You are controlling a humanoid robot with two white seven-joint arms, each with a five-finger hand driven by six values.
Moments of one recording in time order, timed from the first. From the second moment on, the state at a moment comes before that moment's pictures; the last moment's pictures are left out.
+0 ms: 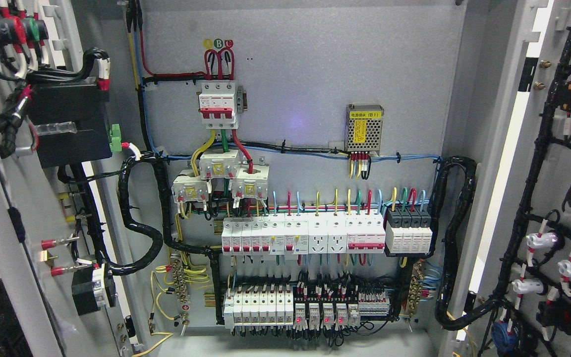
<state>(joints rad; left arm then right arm) 0.00 -0.11 0.00 0.09 0.06 -0.15 0.14 -0.44 -0.10 0.61 -1.74 -0.46 0.33 0.74</state>
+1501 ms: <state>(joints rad) 0.00 -0.10 0.00 0.09 0.06 -0.15 0.14 -0.46 -0.02 0.73 -1.73 -0.47 0.29 0.61</state>
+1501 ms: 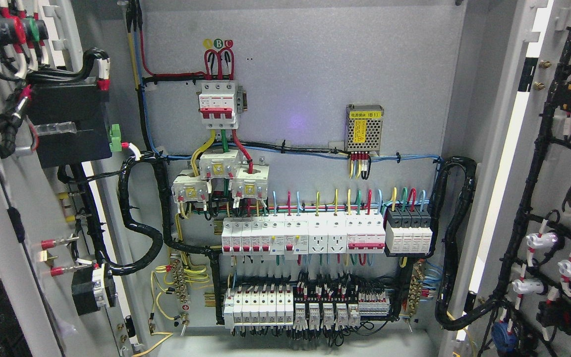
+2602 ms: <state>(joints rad) 0.18 -0.05 -0.01 -0.25 0.05 -0.15 0.14 -0.54 0.11 0.76 -1.62 -0.47 0.33 0.61</state>
